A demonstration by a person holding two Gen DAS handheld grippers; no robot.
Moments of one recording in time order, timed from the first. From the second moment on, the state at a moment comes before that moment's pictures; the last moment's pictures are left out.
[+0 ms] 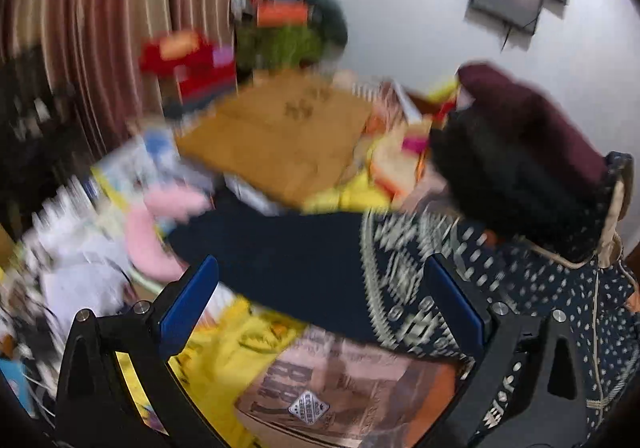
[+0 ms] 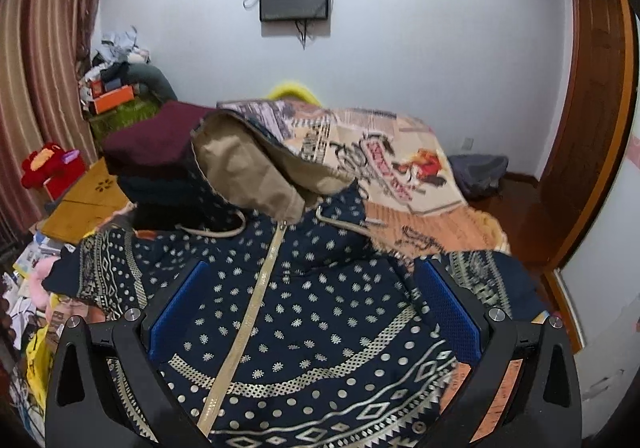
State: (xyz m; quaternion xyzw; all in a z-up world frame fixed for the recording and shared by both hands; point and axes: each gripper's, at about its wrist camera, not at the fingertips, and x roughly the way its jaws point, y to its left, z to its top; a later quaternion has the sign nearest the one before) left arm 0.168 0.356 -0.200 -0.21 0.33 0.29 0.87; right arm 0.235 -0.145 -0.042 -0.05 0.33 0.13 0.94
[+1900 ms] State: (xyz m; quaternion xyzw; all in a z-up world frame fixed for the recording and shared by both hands) left arm 0.307 0.072 -0.134 -0.09 0.40 -0.09 0.91; right arm 0.232 -0.178 -0.058 -0.07 0.37 0.14 0.92
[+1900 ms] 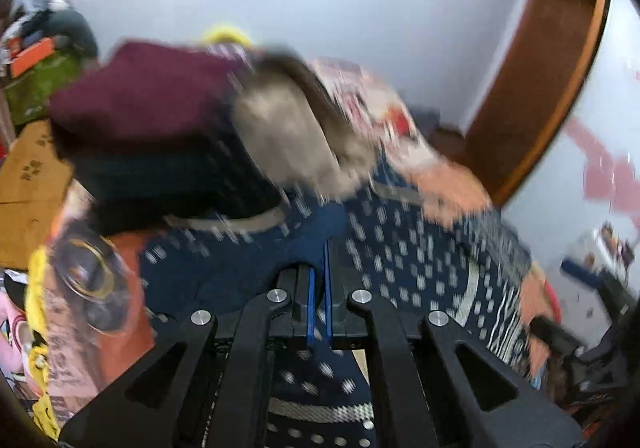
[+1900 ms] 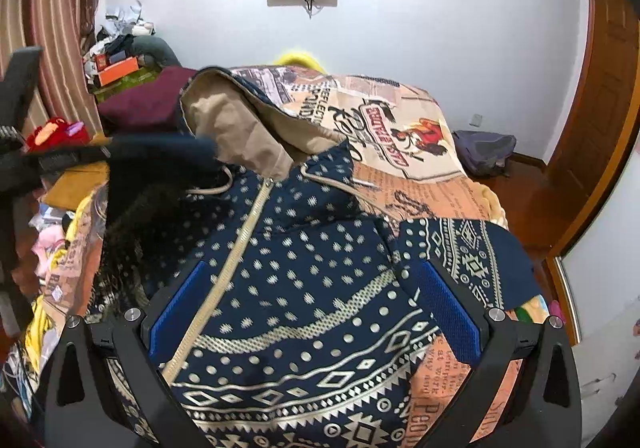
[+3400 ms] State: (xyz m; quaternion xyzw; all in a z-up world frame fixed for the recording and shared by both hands) left arm 0.201 0.237 -0.215 -0.06 0.49 0.08 0.87; right arm 0.287 0.081 -0.167 -0.28 0.47 0.33 0.77
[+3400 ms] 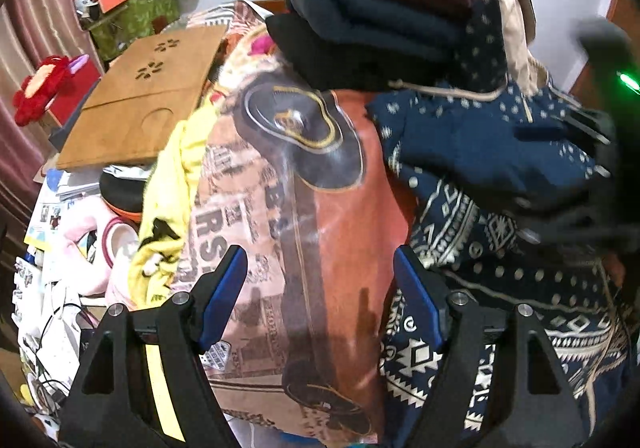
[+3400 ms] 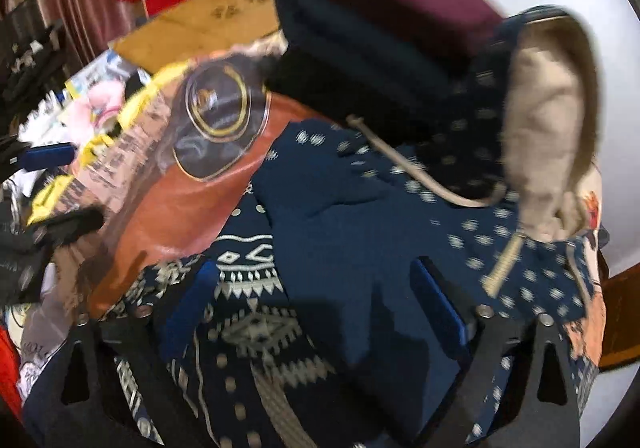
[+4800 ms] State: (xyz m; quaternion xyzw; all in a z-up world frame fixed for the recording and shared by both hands) left arm 0.251 0.227 -0.263 -0.09 0.51 0.19 0.83; right arm 0.305 -0.162 -0.044 -0.03 0.40 0.20 0.90
